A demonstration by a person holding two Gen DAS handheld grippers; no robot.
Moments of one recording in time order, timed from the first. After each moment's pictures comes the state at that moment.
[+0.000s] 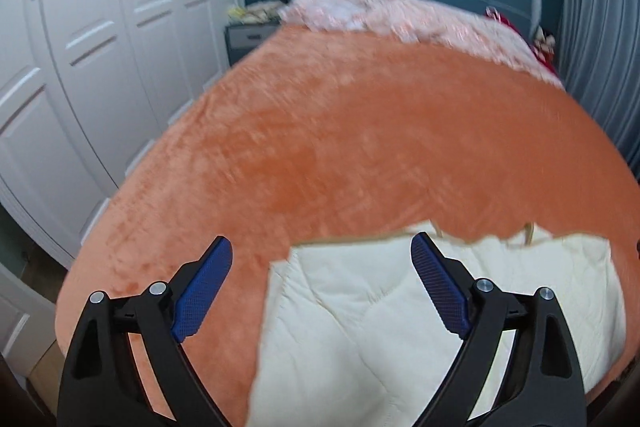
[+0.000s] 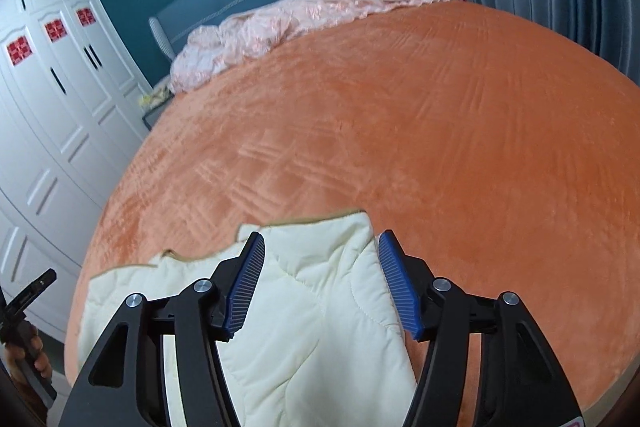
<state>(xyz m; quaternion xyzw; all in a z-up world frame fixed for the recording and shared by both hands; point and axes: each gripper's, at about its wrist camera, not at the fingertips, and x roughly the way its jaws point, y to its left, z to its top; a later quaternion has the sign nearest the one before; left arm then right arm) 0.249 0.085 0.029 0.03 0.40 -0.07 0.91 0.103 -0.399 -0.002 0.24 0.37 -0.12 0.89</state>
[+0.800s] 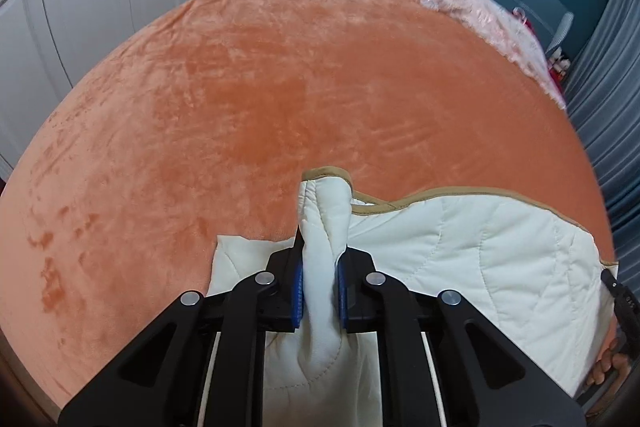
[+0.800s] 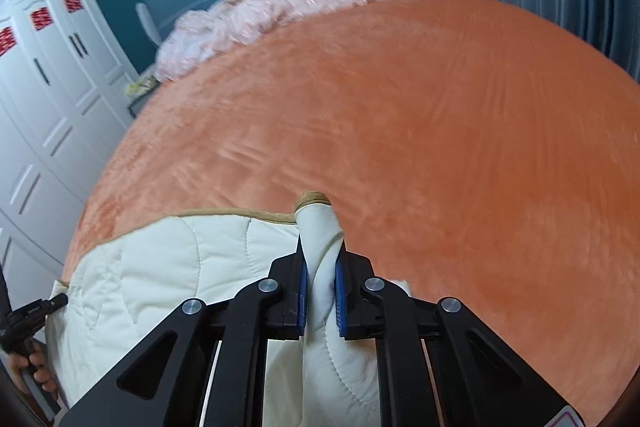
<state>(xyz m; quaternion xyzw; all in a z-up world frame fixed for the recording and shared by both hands) 0.307 0.093 -0.042 -0.08 0.49 -0.07 0.86 0.168 -0.411 -0.039 0.24 0.40 -0.13 0.88</state>
